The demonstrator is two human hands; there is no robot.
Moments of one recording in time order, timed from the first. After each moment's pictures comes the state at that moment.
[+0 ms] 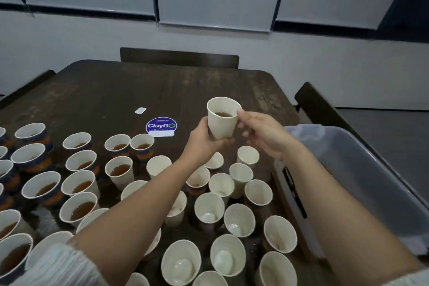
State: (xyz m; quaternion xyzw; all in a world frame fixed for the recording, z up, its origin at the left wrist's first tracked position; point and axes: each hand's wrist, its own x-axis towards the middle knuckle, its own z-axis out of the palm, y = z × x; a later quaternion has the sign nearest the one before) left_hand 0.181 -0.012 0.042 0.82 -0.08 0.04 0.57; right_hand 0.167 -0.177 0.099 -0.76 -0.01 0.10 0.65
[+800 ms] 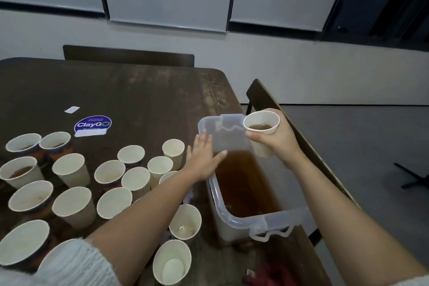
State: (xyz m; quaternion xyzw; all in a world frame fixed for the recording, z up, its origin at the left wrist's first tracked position) left_hand 0.148 -0.231 0.001 0.94 -0.15 -0.08 0.29; right_hand 0.108 -0.418 0.067 -0.81 -0.02 -0.19 0.55
